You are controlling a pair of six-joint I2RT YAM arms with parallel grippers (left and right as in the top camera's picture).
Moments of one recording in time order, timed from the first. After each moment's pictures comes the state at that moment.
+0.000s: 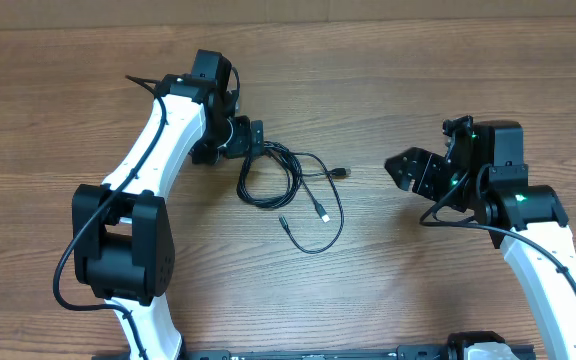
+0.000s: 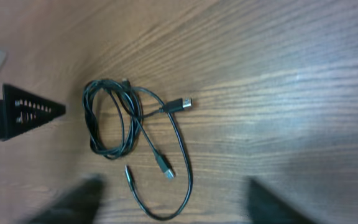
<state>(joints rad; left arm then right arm) -0.21 1.99 1.59 -1.03 0.19 -0.28 0.06 1.22 0.94 -0.68 -0.42 0.43</state>
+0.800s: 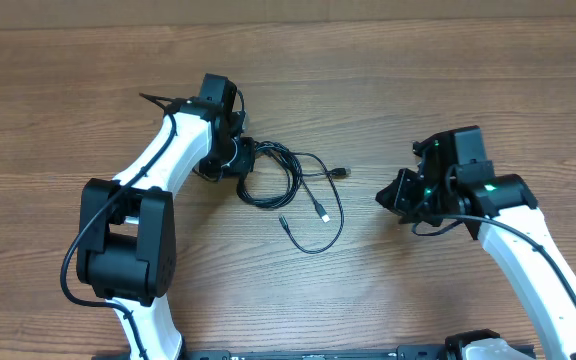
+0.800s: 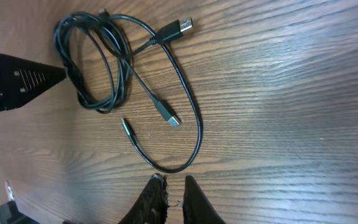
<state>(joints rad) -0.22 1.99 1.40 -0.85 0.20 -0.20 0.19 1.33 0.94 -0.79 -0.44 0.54</state>
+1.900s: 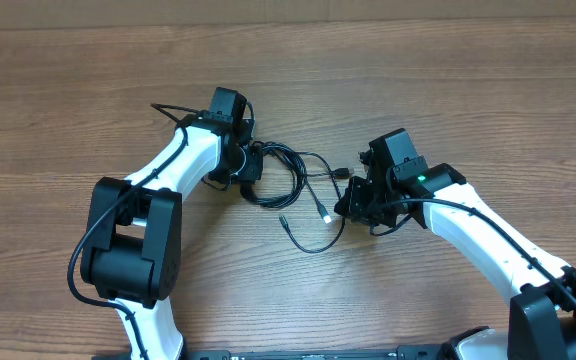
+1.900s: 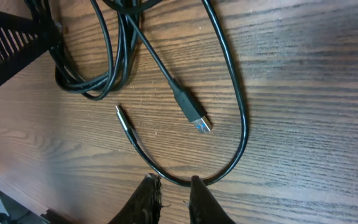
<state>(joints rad) -0.26 1.99 1.30 -0.69 0.19 -0.21 0.39 1.55 0.94 -0.63 -0.42 0.64</state>
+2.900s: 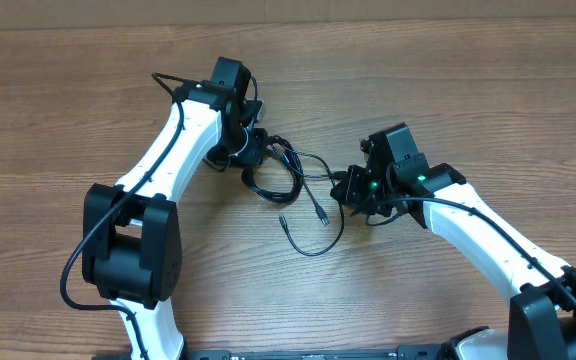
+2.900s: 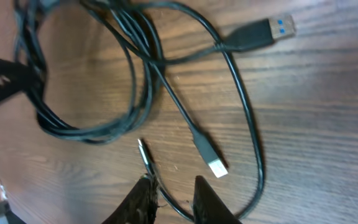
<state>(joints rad) -0.28 1.99 1.56 -1.02 0.21 -0.12 0.40 1.55 0.94 -0.49 -0.39 0.70</state>
